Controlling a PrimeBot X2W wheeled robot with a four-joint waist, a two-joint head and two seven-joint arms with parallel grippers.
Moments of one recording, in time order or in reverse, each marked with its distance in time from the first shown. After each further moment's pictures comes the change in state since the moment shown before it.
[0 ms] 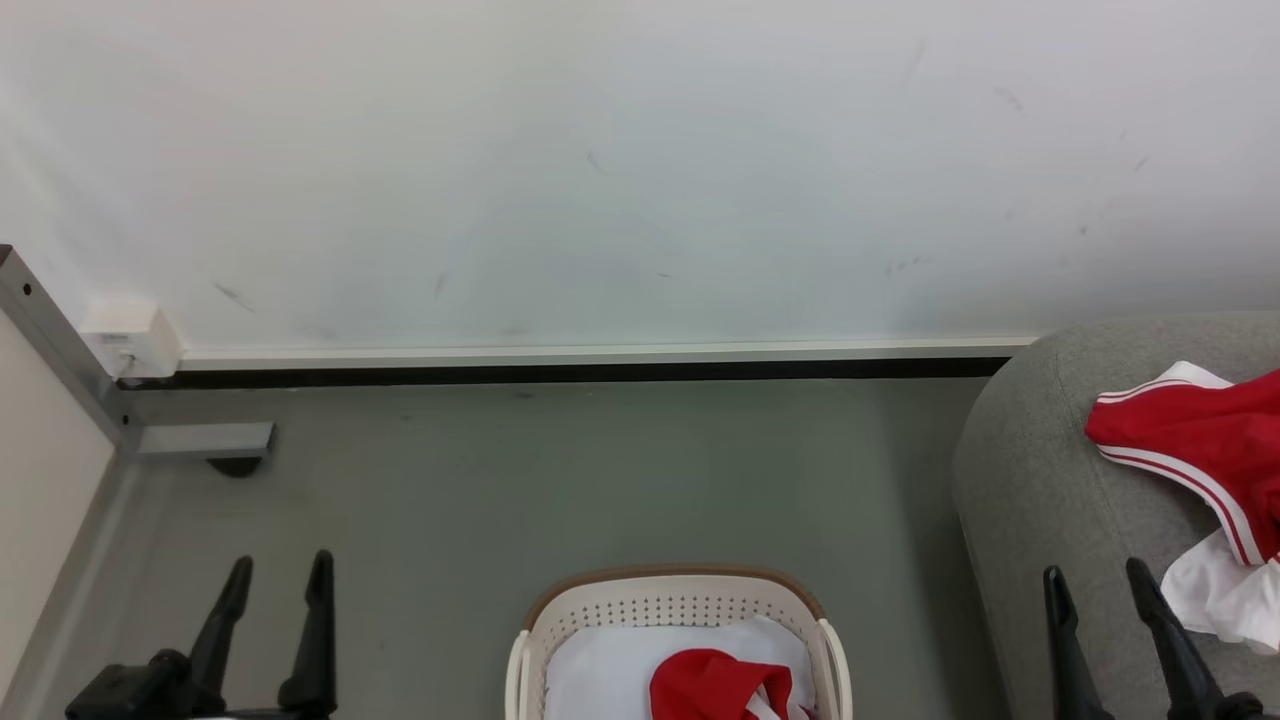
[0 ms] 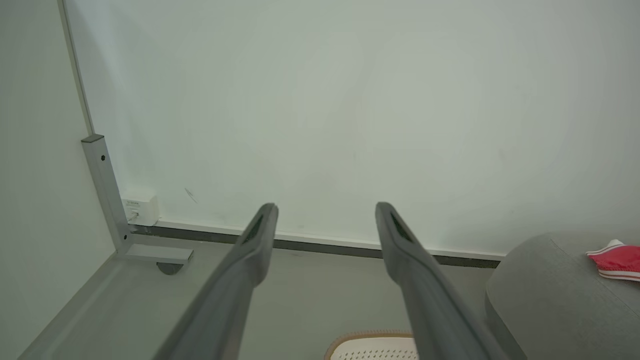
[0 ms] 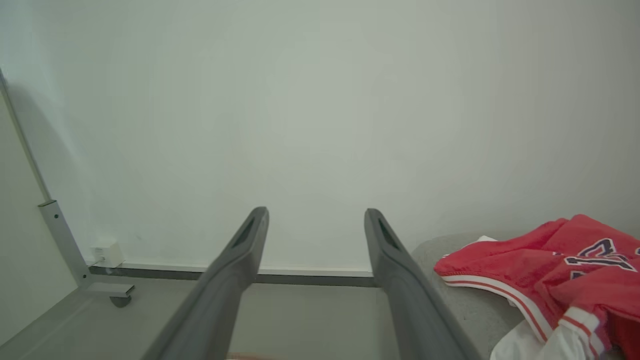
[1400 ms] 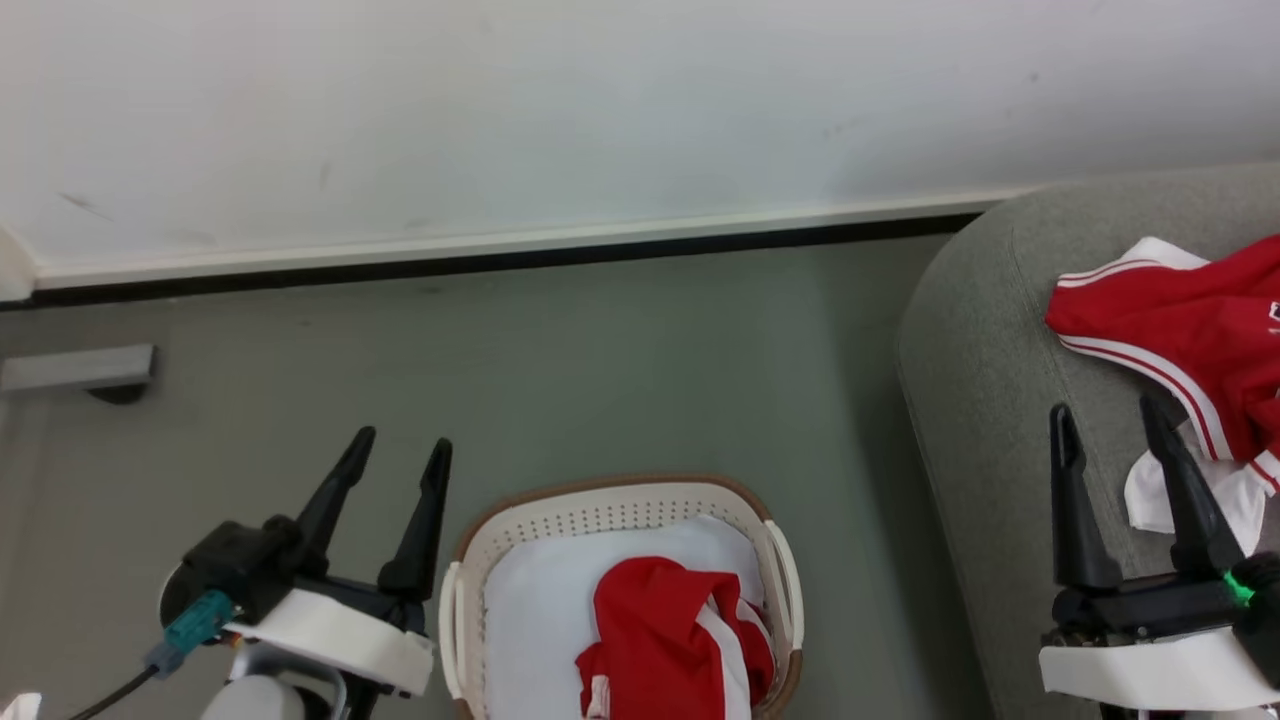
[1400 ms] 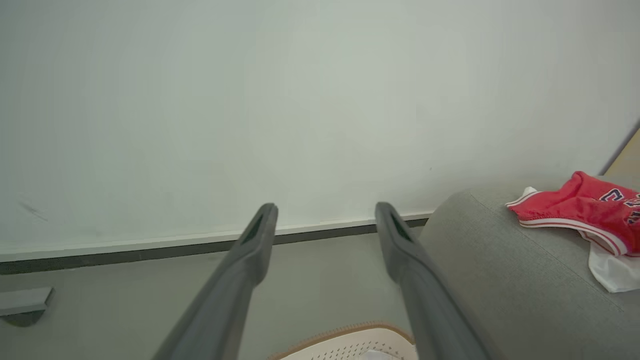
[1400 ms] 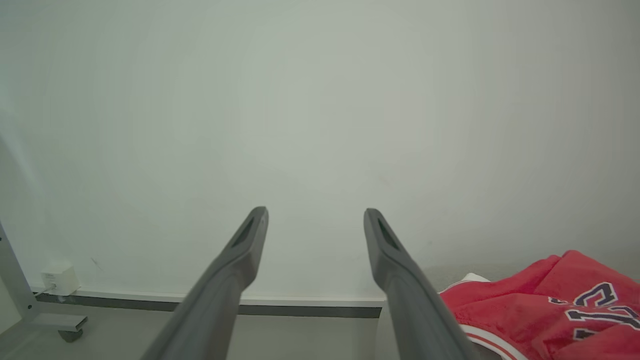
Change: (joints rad) left arm -0.238 -0.121 -0.007 0.161 0.156 -0.226 0.017; right arm -0.235 0.000 0.033 0.059 -0.015 0.000 -0.053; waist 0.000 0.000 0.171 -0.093
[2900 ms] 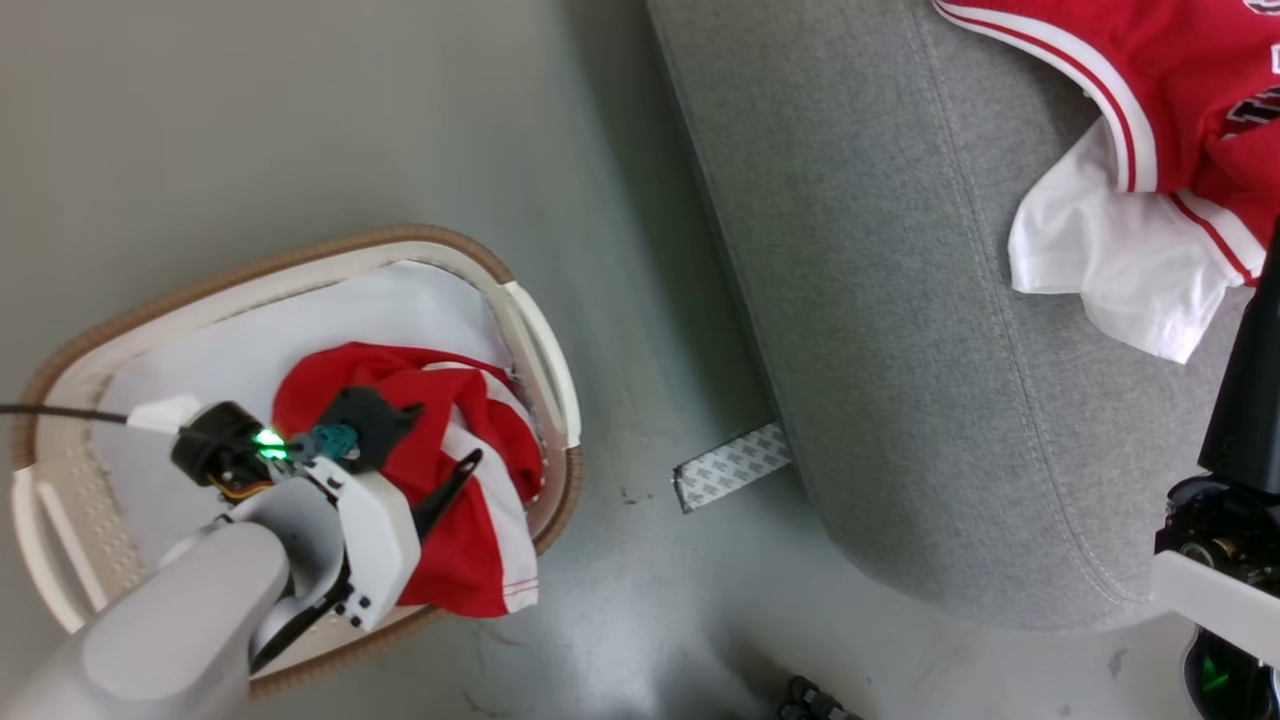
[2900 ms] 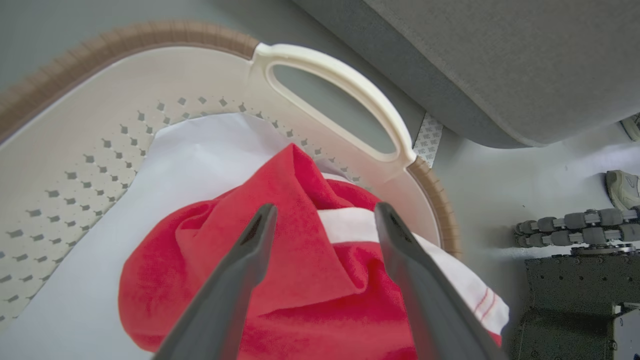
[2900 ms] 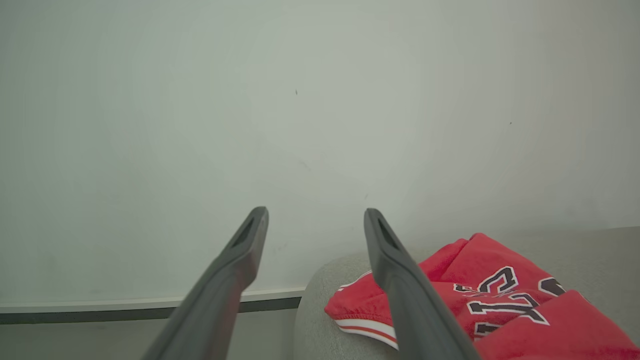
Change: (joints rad) left arm -0.522 0.394 -0.754 0.217 -0.195 0.000 0.290; right arm -0.168 -0.001 -0.015 -0.373 0.214 0.000 -0.002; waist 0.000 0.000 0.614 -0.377
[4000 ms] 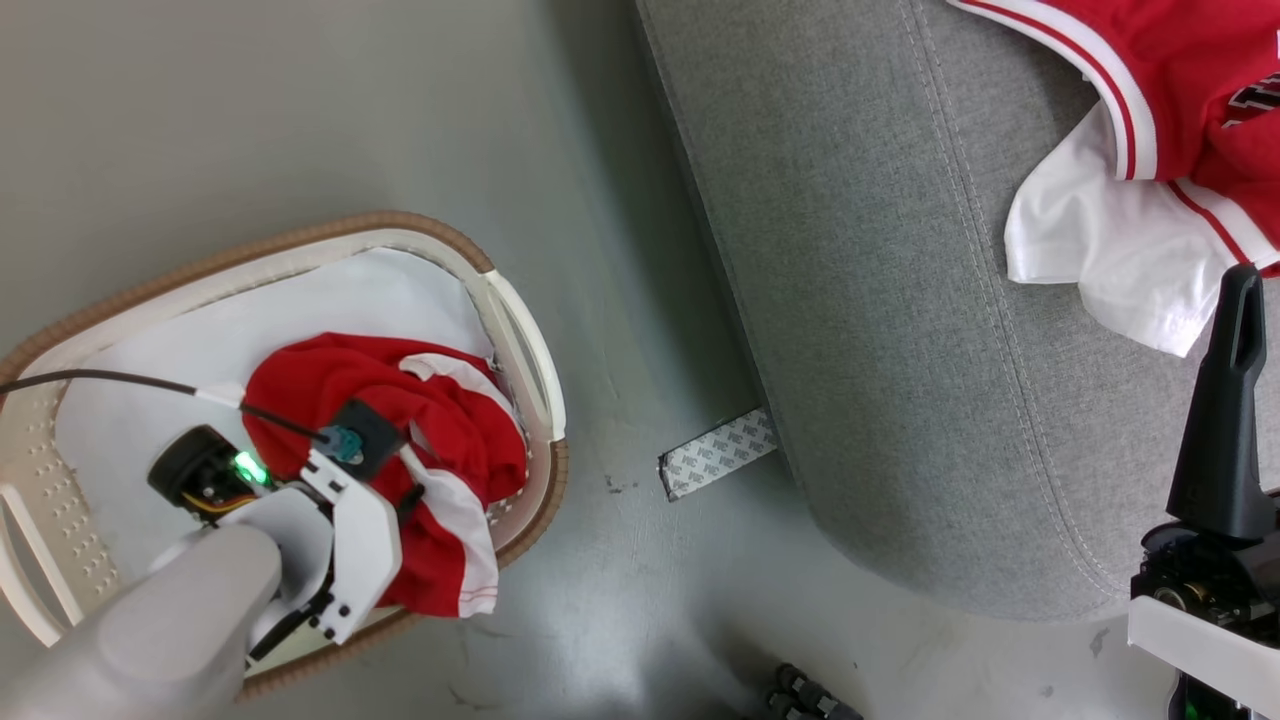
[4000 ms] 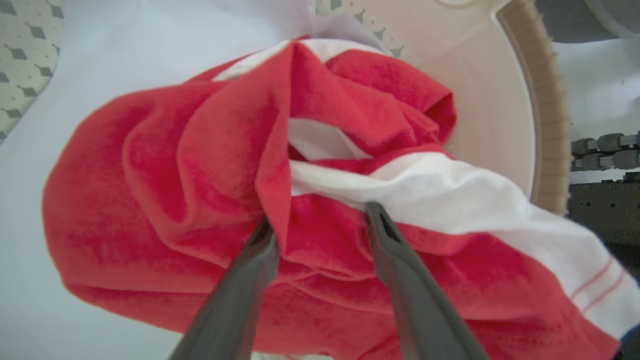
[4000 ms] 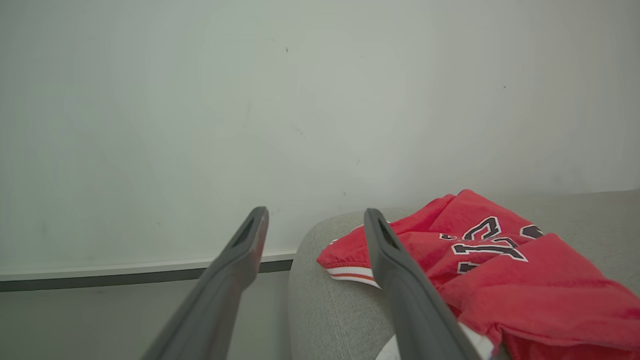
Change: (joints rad) left arm -0.075 -0.032 -0.120 0.209 -0.003 0.004 0.116; right arm 0.085 0.000 0.019 -0.005 0.003 0.000 0.000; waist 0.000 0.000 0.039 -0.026
